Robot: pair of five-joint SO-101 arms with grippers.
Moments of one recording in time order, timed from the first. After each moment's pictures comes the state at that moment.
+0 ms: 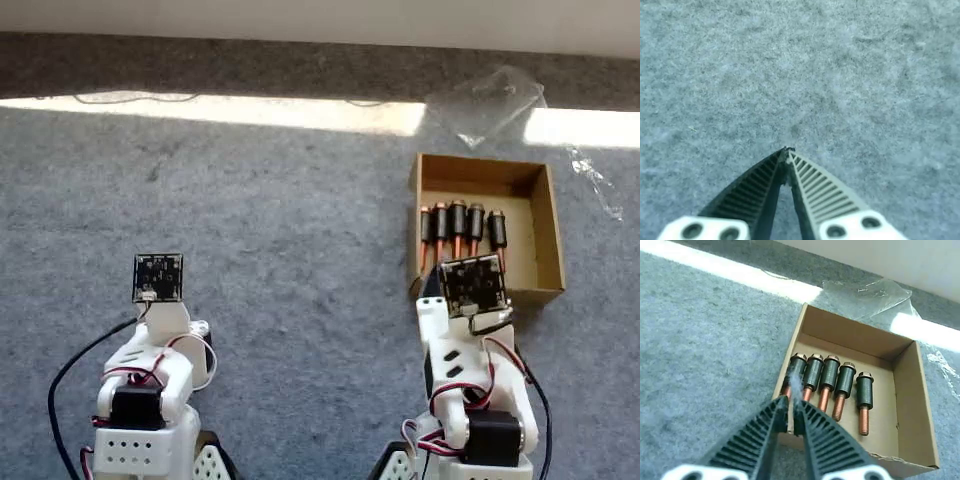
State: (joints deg) left arm -4.6 -104.3 95.4 70.5 8.4; right arm -1.6 -104.5 78.4 57.5 17.6
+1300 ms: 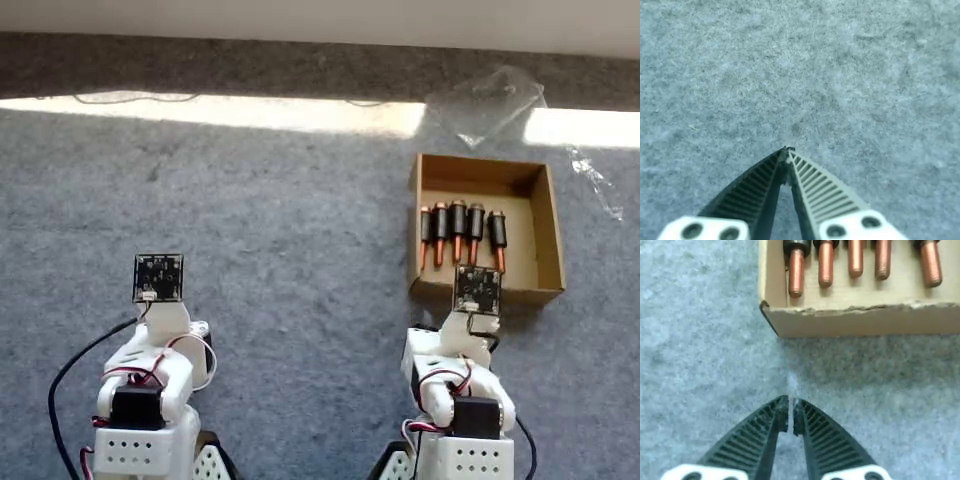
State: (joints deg) left arm -4.6 -104.3 95.9 70.7 8.3; right arm -1.6 -104.1 95.6 67.2 -1.5
